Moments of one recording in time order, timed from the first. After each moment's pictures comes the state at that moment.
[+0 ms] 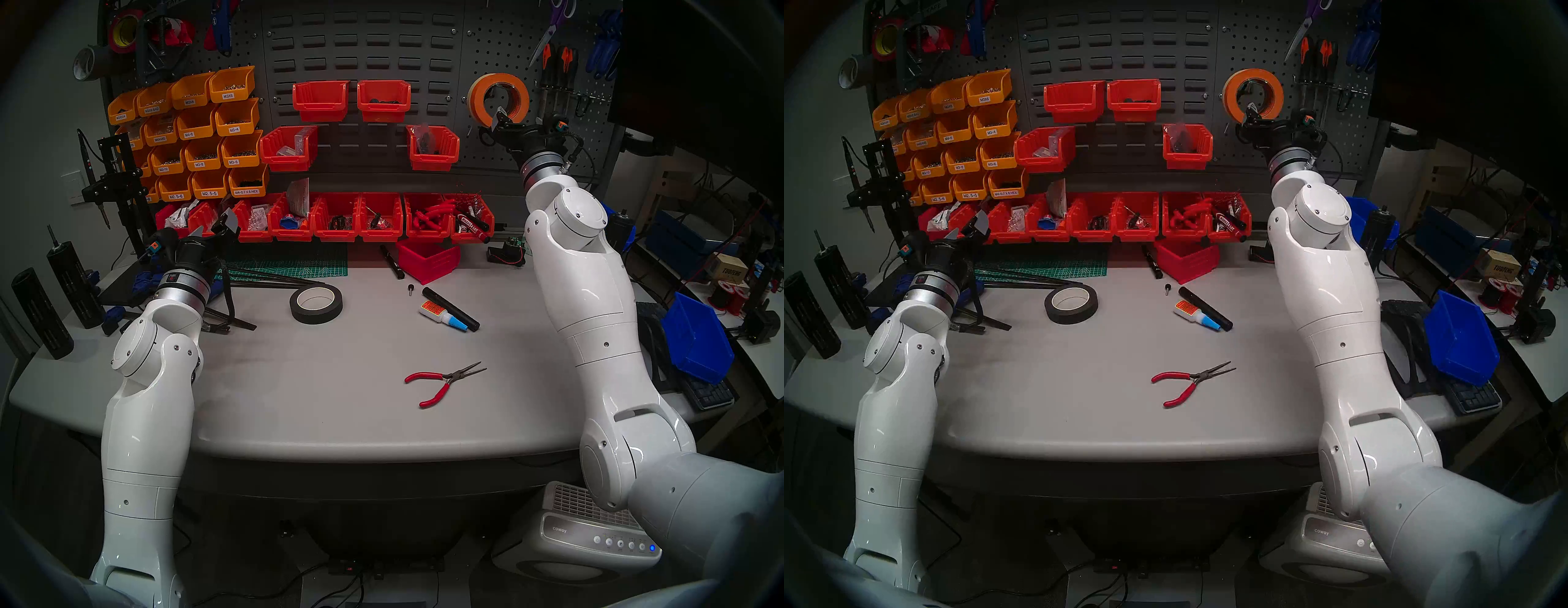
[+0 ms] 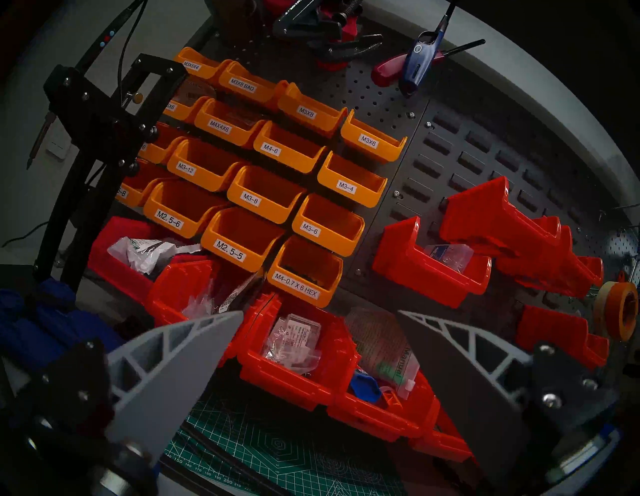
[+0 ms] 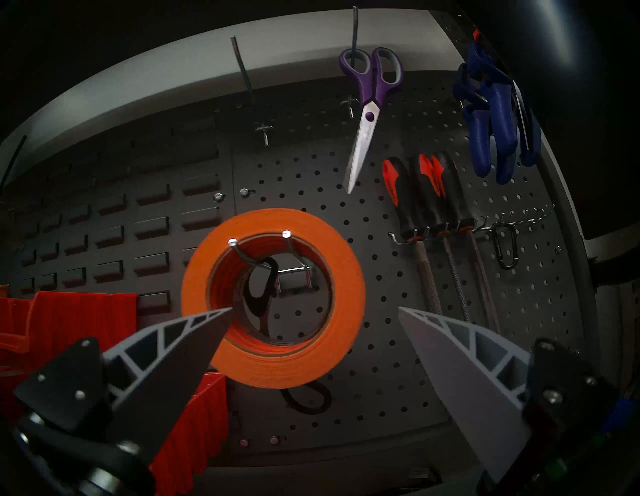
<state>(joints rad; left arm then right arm) 1.52 -1.29 -1.77 -1.86 -0.77 0.12 0.05 -0.86 -1.33 1.39 -1.46 0.41 0.06 -0.10</state>
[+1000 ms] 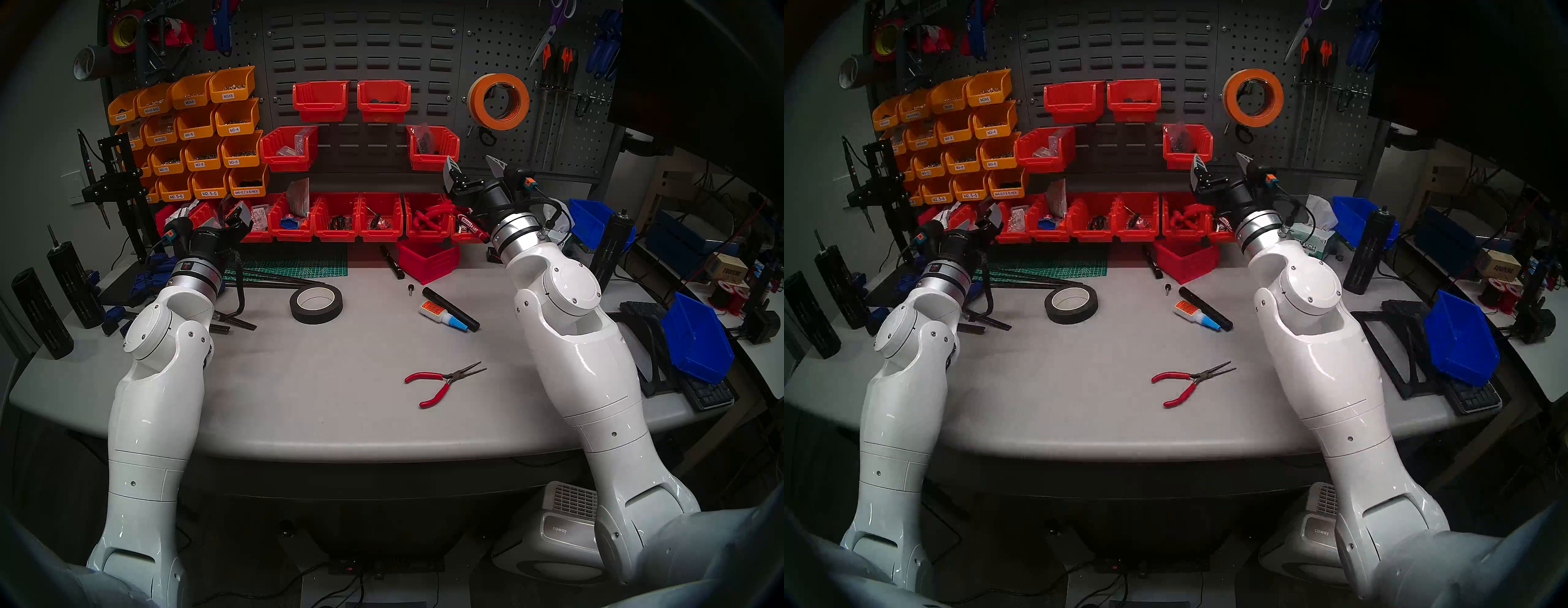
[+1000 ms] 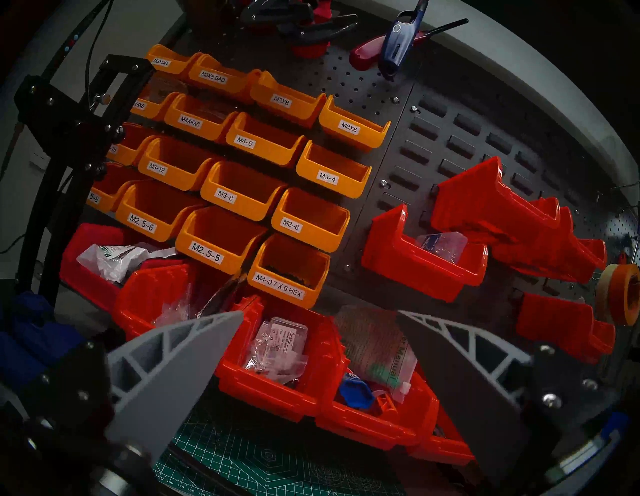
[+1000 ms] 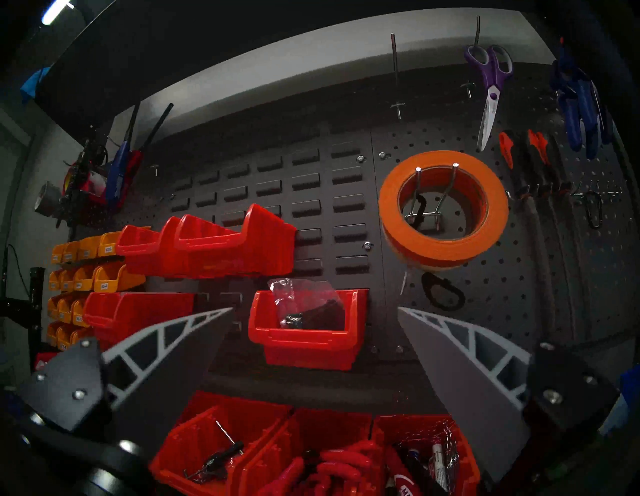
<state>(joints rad) 1.44 -1.27 -1.71 -1.80 -0.71 0.12 0.06 -1.23 -1.26 1.33 -1.78 0.43 0.00 0.05</state>
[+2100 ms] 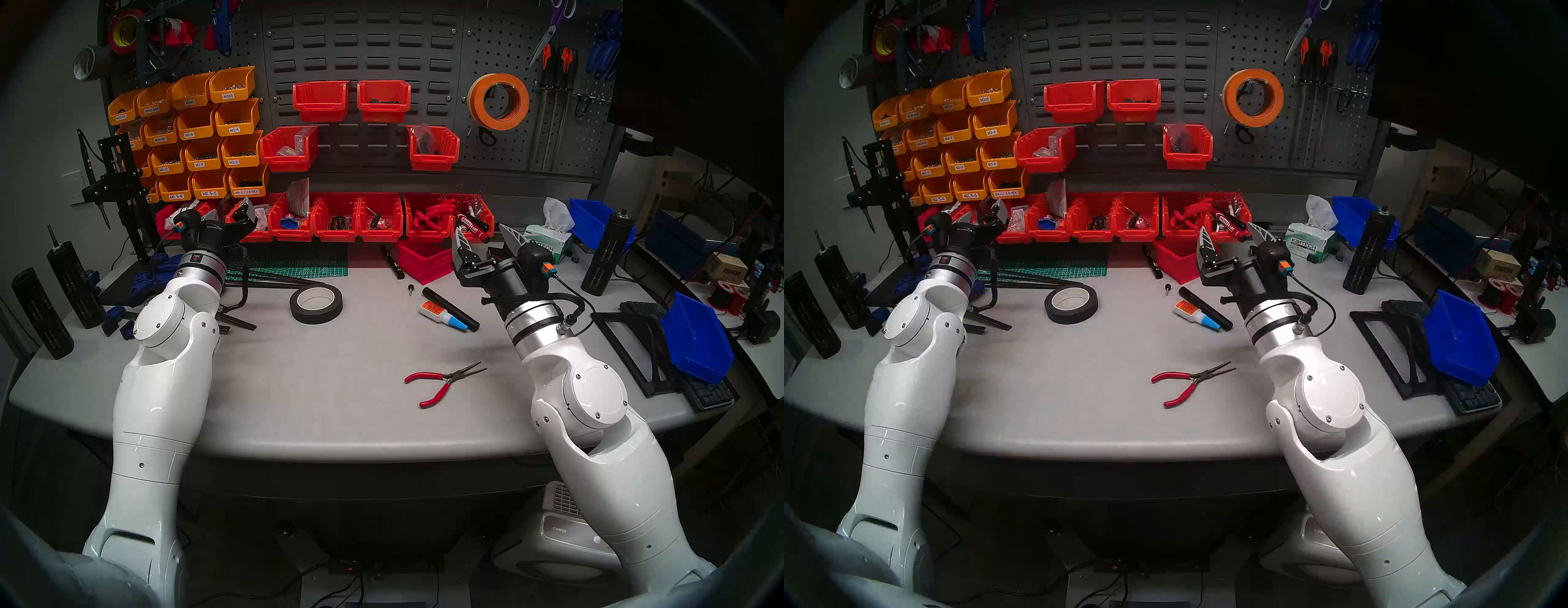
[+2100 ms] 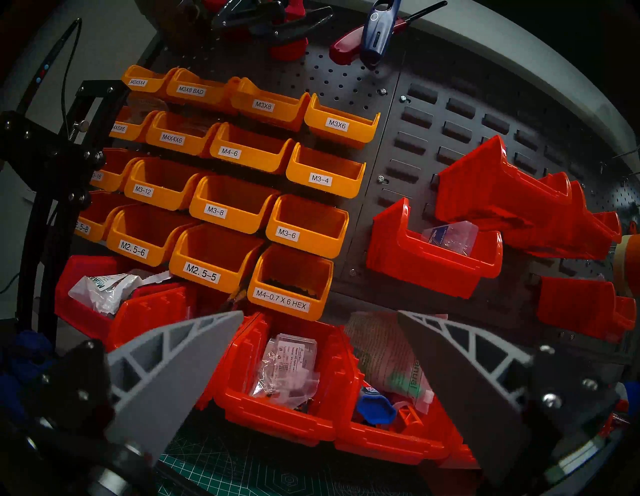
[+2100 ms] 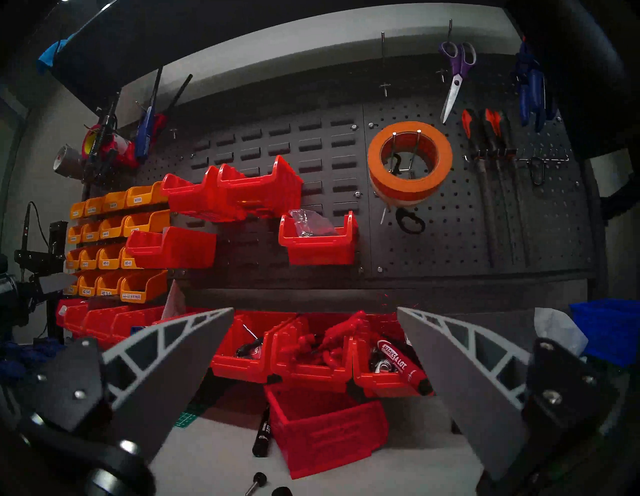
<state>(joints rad) 1.38 -1.25 -1.67 -1.72 -0.61 0.07 0.06 -1.72 -1.14 1.37 -2.11 0.38 -0.05 -0.14</state>
